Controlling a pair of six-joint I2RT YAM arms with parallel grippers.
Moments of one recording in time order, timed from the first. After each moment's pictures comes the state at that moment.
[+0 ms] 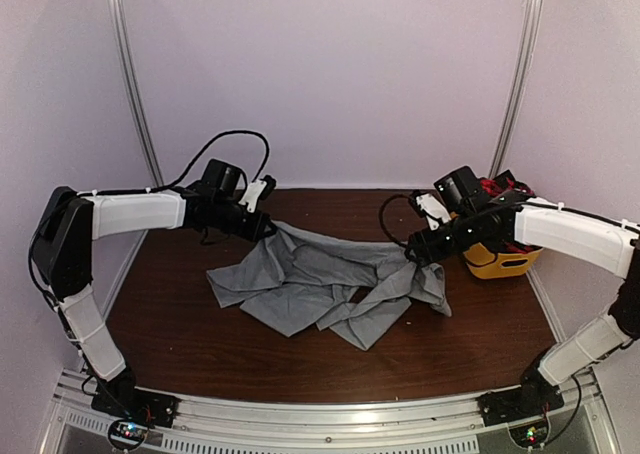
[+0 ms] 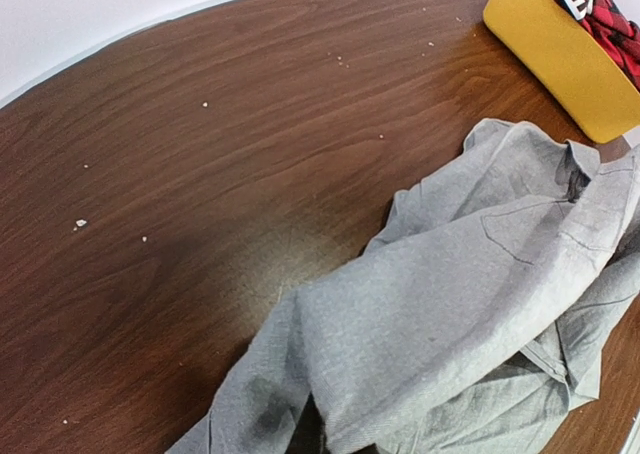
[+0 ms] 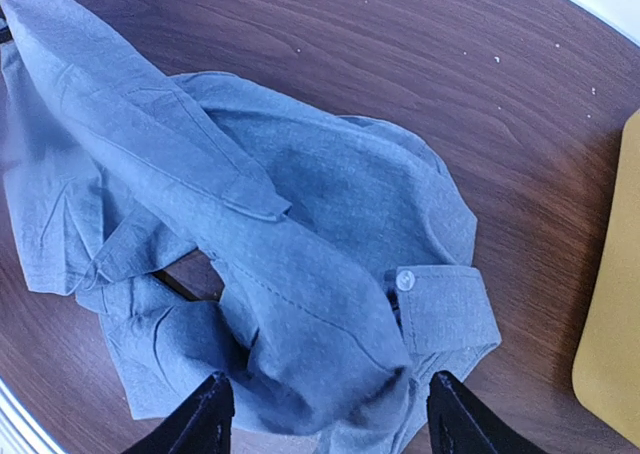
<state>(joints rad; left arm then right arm) -0.51 1.77 1.25 -0.23 0.30 -0.07 0.57 1.43 1.10 -0.59 0.01 0.13</state>
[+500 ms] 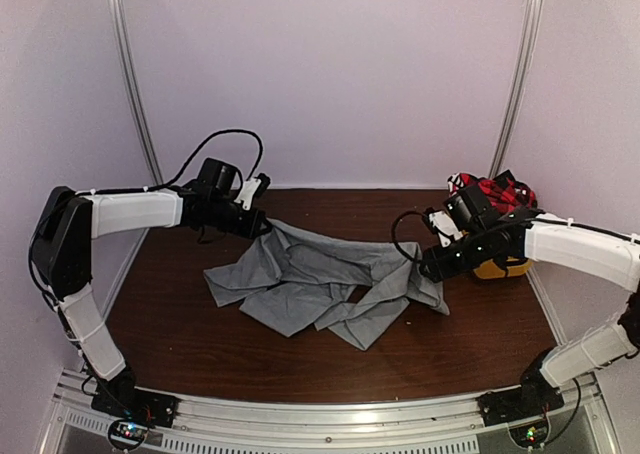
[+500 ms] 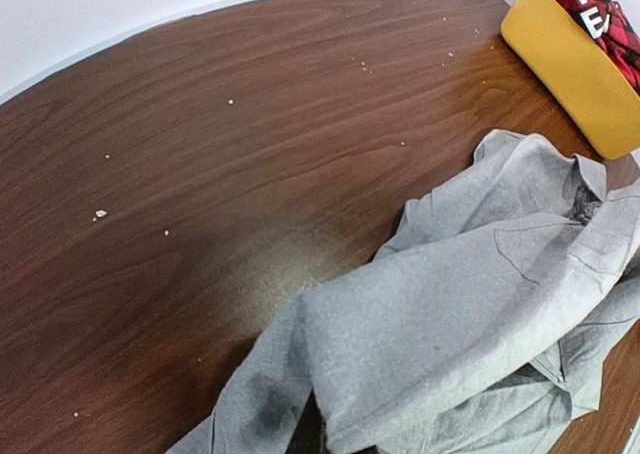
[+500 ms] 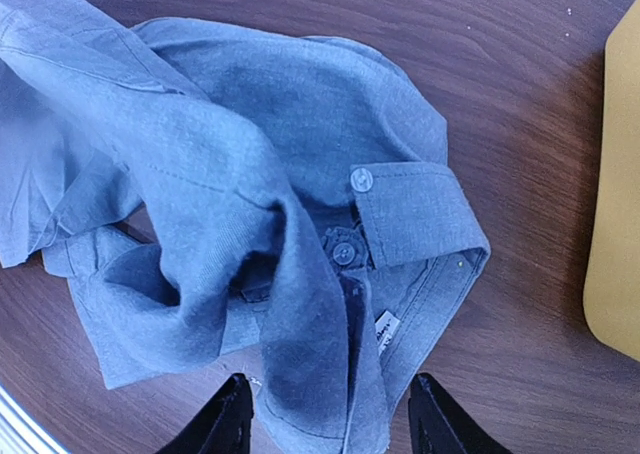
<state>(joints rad) -0.48 1.77 1.25 -0.23 0.29 -0.09 0.57 1.32 0.95 -0.61 0.04 0.21</state>
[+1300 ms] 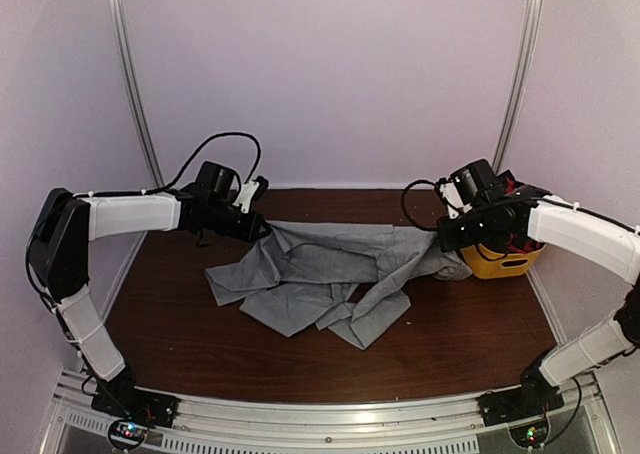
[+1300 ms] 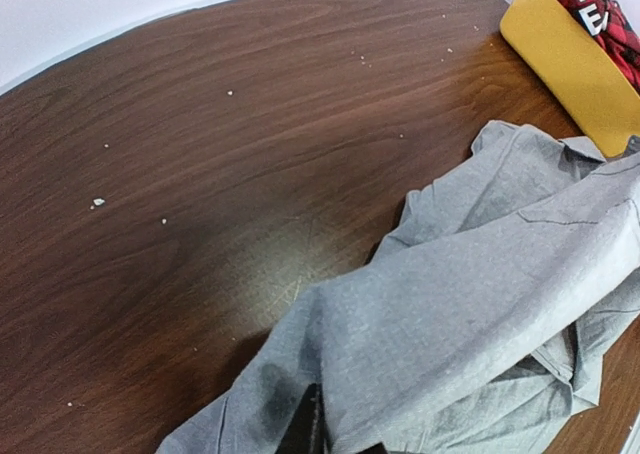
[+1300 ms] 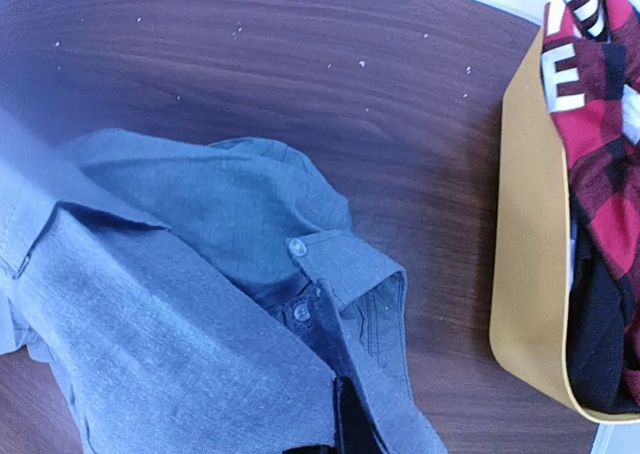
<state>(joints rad) -0.48 1.75 1.21 -0.21 0.29 -0.10 0.52 1.36 1.07 -0.63 0.17 0.21</state>
